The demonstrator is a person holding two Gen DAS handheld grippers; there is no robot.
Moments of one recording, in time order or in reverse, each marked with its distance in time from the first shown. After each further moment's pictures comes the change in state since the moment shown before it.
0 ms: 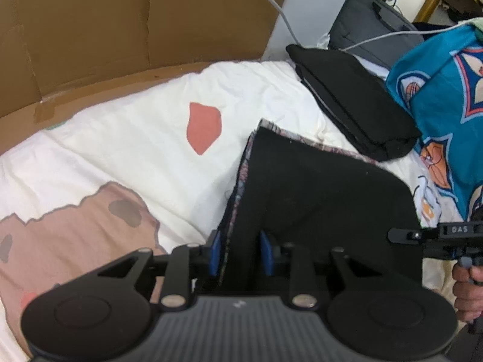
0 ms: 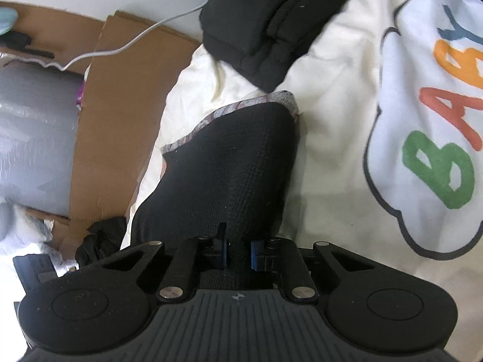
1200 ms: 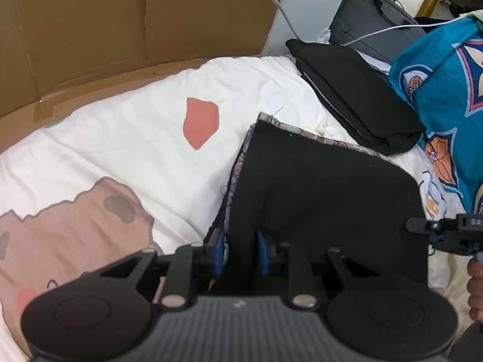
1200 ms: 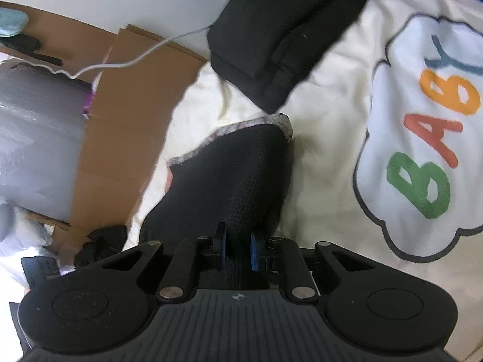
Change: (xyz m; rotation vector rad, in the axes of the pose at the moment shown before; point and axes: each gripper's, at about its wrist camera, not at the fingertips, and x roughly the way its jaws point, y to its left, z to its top) left arm 0.015 -0.013 -0.007 0.025 0.017 0.038; right arm -0.015 0.000 -0.002 -0.027 -0.051 -0.021
